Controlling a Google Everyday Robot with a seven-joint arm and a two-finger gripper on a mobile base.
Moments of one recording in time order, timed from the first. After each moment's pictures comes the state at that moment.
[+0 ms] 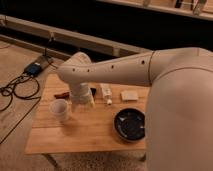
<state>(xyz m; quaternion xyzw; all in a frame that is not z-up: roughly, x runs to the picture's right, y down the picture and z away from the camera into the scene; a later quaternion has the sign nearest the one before) -0.107 0.104 0.703 -0.26 0.23 0.64 0.68</state>
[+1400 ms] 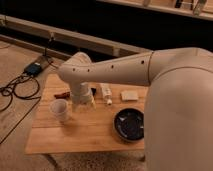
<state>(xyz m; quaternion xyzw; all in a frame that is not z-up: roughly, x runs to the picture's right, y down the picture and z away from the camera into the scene) -0.100 0.102 0.712 -0.26 0.24 0.63 0.69</state>
